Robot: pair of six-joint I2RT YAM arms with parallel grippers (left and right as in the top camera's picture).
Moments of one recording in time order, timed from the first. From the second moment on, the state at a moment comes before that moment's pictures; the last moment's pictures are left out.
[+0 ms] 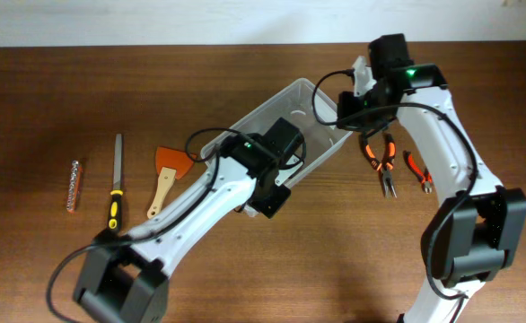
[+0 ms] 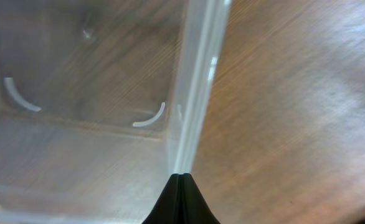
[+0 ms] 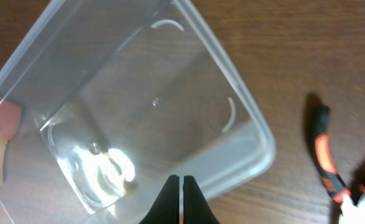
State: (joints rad) left arm -0.68 1.81 1.46 -1.08 0.00 0.04; right arm 0.14 1.98 1.76 -1.01 -0.30 0.18
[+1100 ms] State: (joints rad) left arm -0.69 1.79 1.53 -1.09 -0.07 0.04; right arm 0.15 2.06 1.76 -1.02 -0.29 0.17
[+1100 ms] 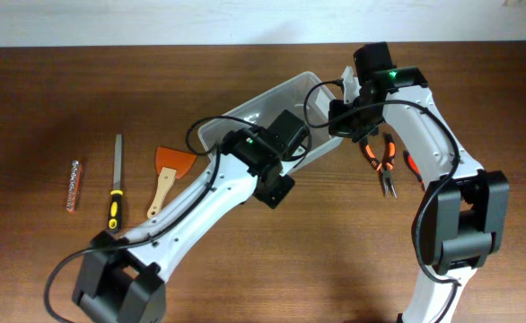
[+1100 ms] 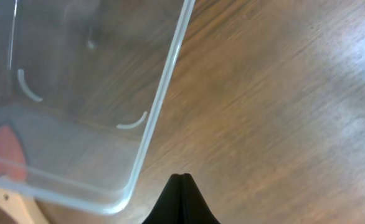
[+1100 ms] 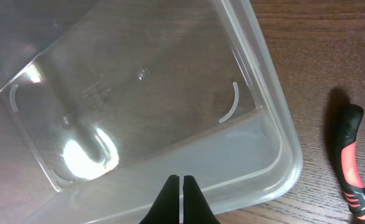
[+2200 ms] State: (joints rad) left arm -0.64 1.78 1.28 -0.86 -0.09 0.04; right arm 0.15 2.06 1.76 -1.00 -0.28 0.17
